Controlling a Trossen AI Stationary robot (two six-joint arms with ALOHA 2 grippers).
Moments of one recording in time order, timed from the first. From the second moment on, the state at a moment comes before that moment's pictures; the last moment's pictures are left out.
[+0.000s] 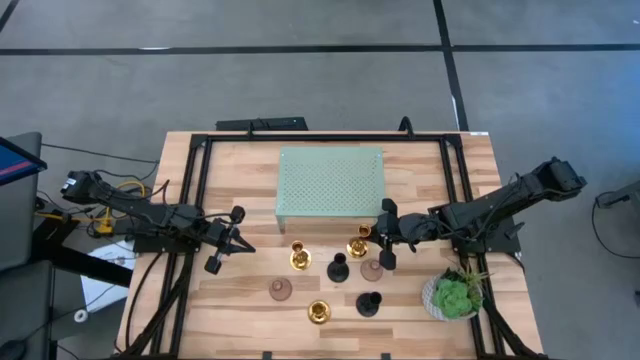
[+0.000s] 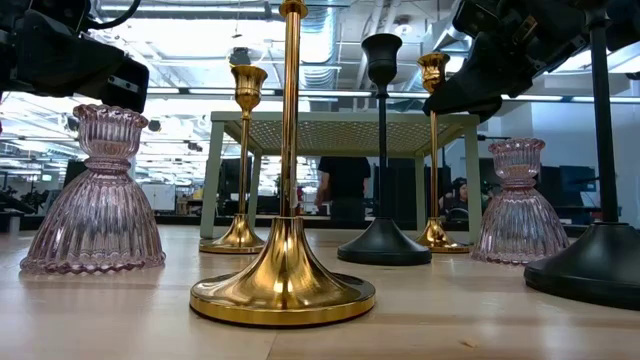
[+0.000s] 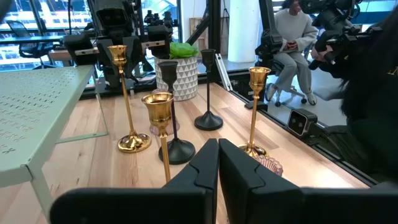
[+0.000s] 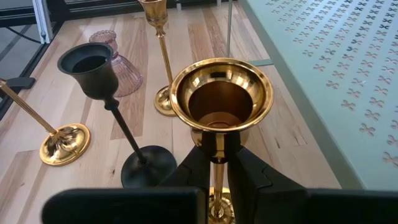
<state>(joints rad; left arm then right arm) -0.32 0.31 0.01 0.41 0.05 0.07 0.29 1.20 0.55 0.11 0.31 0.26</state>
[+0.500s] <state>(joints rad) -0.32 0.32 0.01 0.41 0.05 0.07 0.29 1.20 0.72 -0.12 0.31 0.25</state>
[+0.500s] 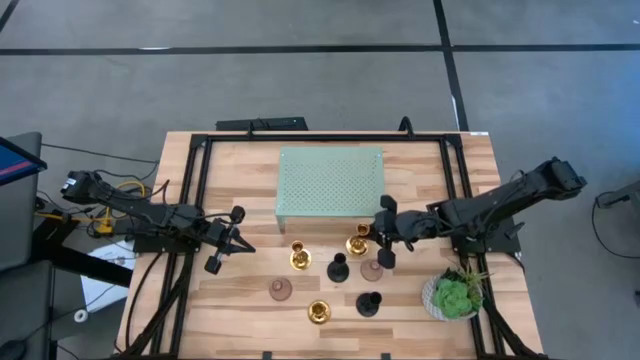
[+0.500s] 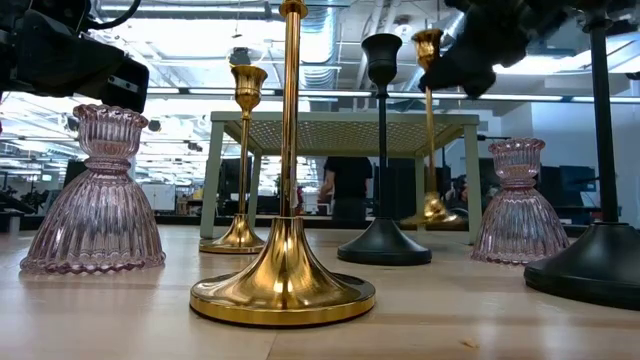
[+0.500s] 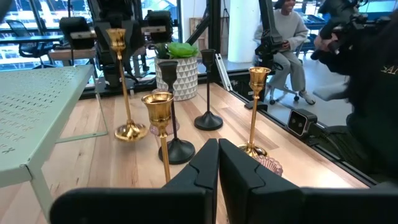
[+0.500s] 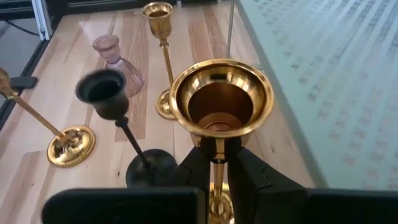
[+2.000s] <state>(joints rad) -0.32 0.32 0.01 0.41 0.05 0.07 0.15 1.20 1.37 -0.75 0.30 0.15</state>
